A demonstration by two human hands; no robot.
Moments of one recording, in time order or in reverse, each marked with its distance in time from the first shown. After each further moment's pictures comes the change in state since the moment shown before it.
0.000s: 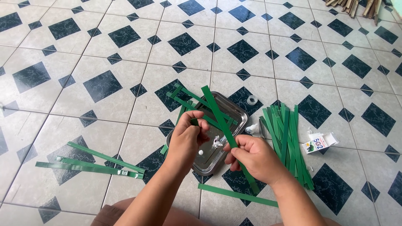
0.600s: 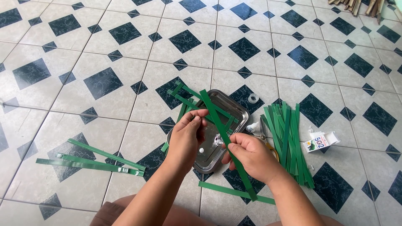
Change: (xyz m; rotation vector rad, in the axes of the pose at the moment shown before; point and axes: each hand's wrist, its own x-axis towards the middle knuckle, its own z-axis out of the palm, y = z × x) left_hand -0.001 0.002 0.000 -0.086 0.075 -0.068; right_hand 0.004 0.003 0.008 0.004 0.007 0.023
